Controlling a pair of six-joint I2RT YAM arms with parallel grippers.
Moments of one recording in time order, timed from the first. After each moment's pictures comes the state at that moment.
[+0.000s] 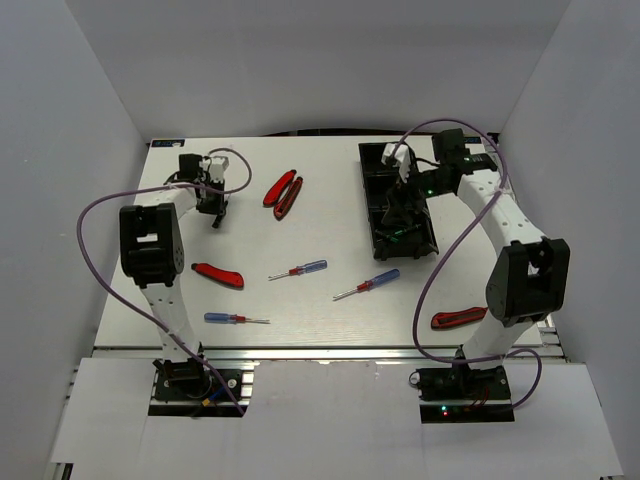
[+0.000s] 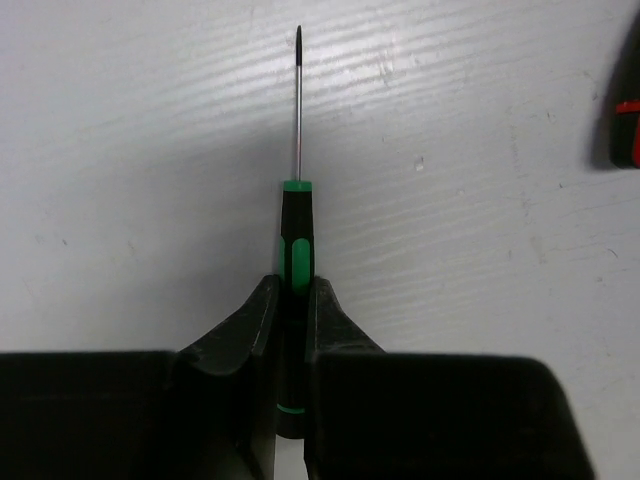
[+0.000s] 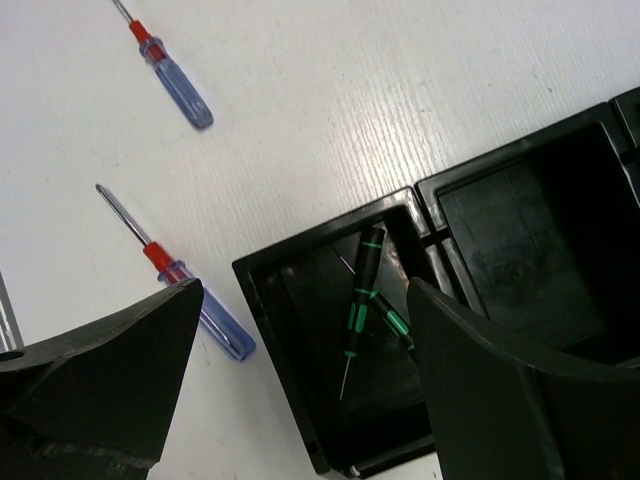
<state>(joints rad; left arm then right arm) 0.06 2.08 1.44 -0.31 0.22 0.23 0.20 1.69 1.51 -0.86 -0.79 -0.82</state>
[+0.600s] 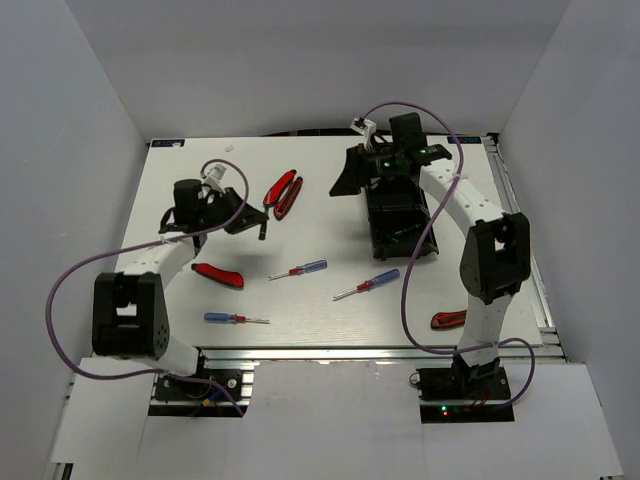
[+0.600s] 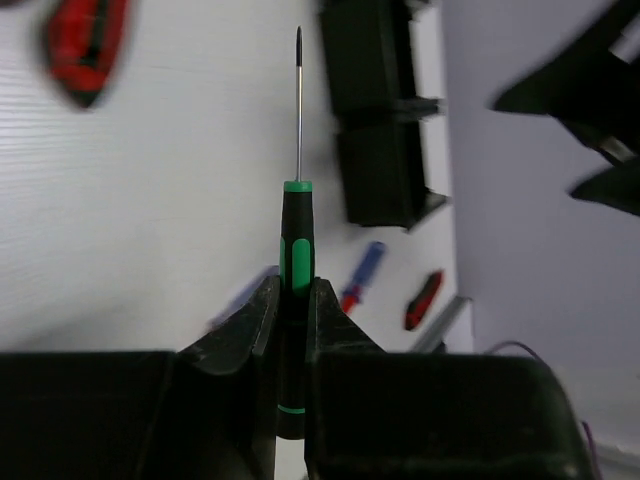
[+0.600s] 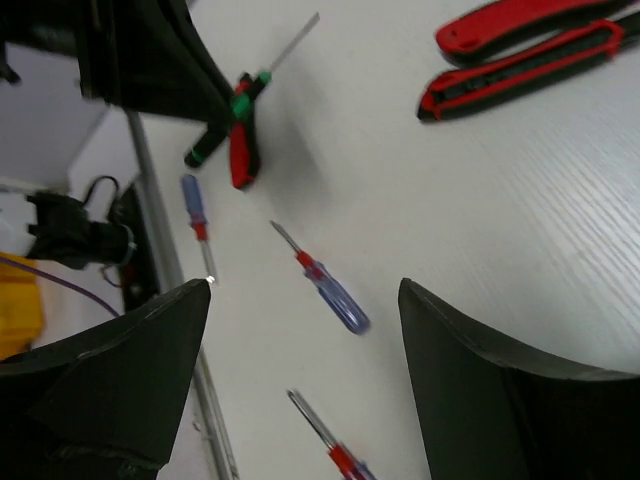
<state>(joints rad) -0.01 1.51 0.87 0.06 0.73 -0.62 0.36 1.92 1.72 -0.52 -0.93 0.01</state>
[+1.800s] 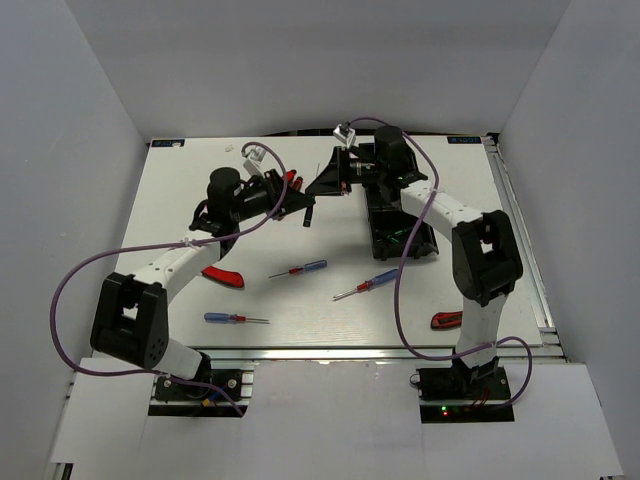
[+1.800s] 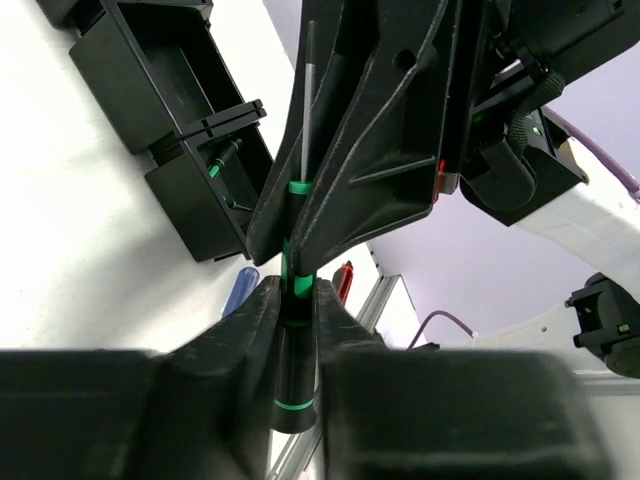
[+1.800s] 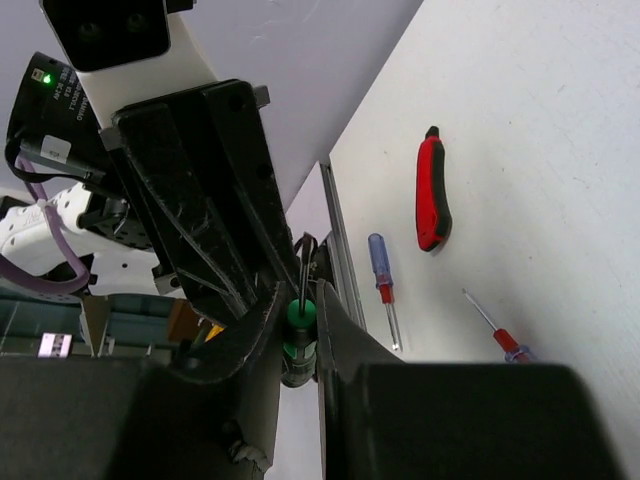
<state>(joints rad) -0.33 1.45 0.93 0.37 0.68 -0.85 0.47 1.94 1.49 0.26 -1.09 0.89</state>
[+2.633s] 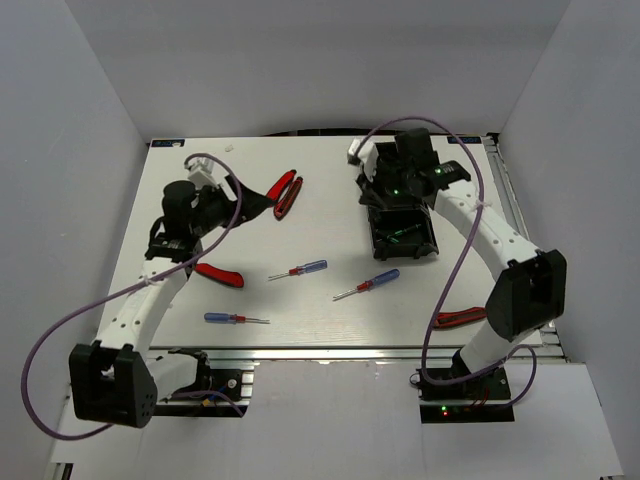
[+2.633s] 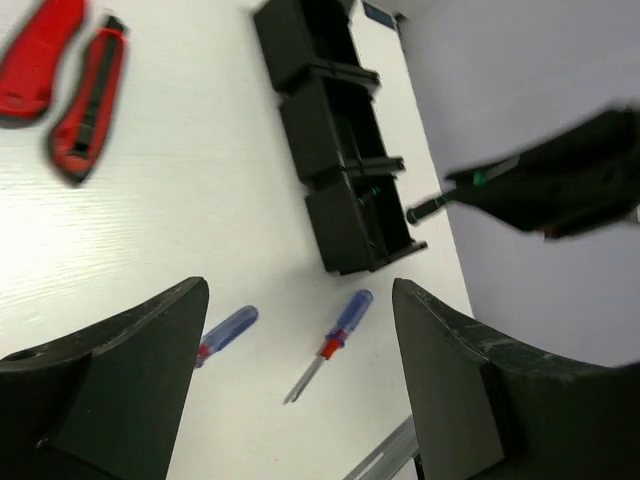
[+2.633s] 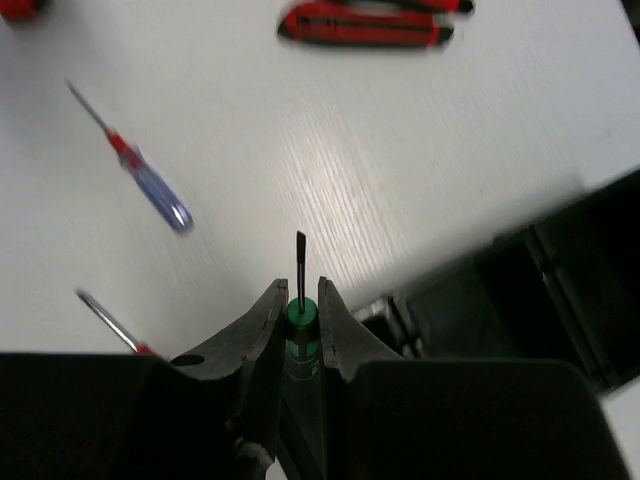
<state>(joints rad) -0.17 1.16 0.85 0.04 0.49 -0.67 0.44 1.67 1.58 -0.62 -0.57 -0.55</state>
